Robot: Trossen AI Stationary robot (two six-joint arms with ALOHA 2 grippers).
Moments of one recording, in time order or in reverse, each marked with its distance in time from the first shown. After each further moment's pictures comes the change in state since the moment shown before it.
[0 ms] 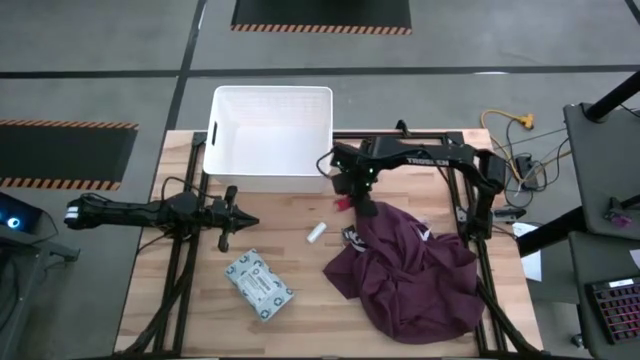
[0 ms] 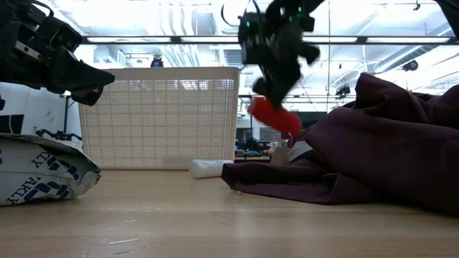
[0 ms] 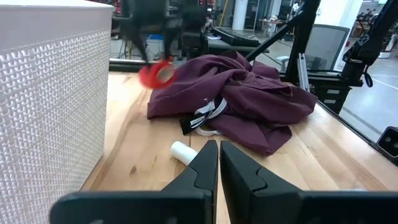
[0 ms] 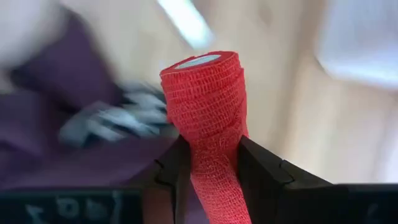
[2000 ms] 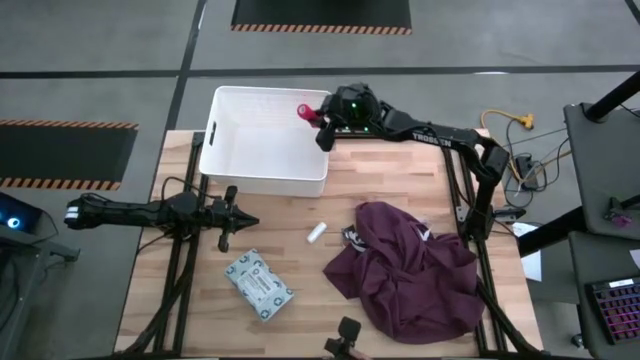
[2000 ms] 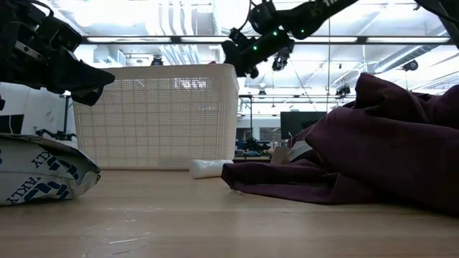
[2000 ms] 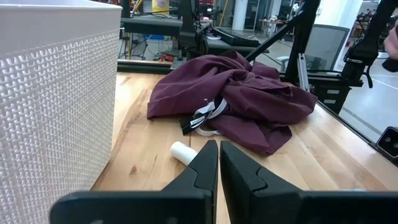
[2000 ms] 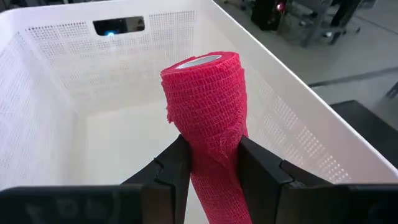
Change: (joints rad) left arm 0.000 0.000 0.000 0.000 0.000 0.000; right arm -0.256 0.007 -0.020 0.986 0.224 0.305
